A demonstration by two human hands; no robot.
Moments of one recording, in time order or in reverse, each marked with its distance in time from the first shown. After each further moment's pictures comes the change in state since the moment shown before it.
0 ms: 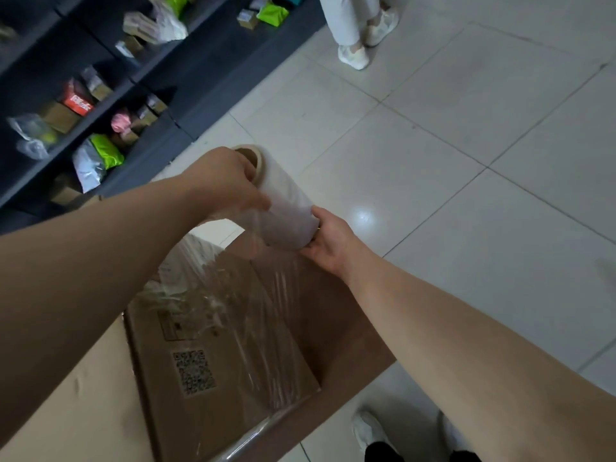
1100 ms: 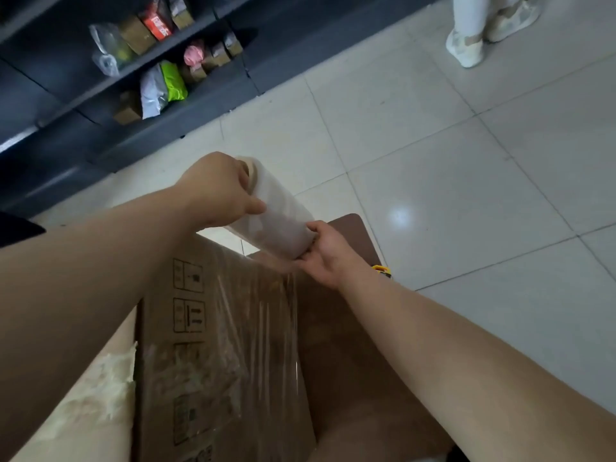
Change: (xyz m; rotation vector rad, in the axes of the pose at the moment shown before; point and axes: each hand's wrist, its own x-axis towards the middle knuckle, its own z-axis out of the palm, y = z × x) left_hand 0.070 -0.095 -0.017 -0.079 0.004 -0.375; right_hand 0.083 0.006 0.080 -0.161 -0.121 0.342
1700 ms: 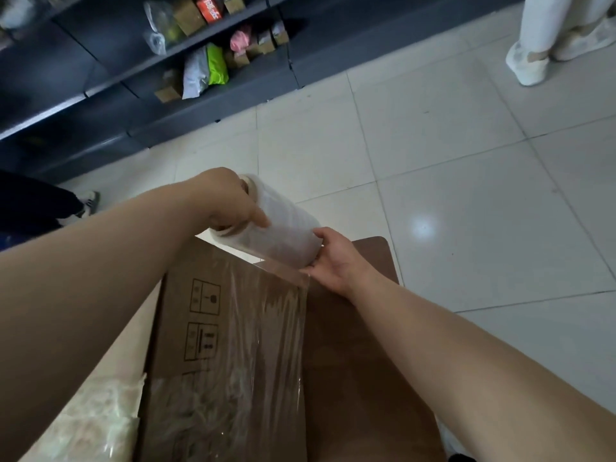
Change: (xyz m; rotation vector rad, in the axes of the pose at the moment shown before) left_hand 0.023 -0.023 -0.011 -0.086 -0.201 -0.325; right_hand 0.022 -0.016 0.024 -0.098 -0.040 0.136
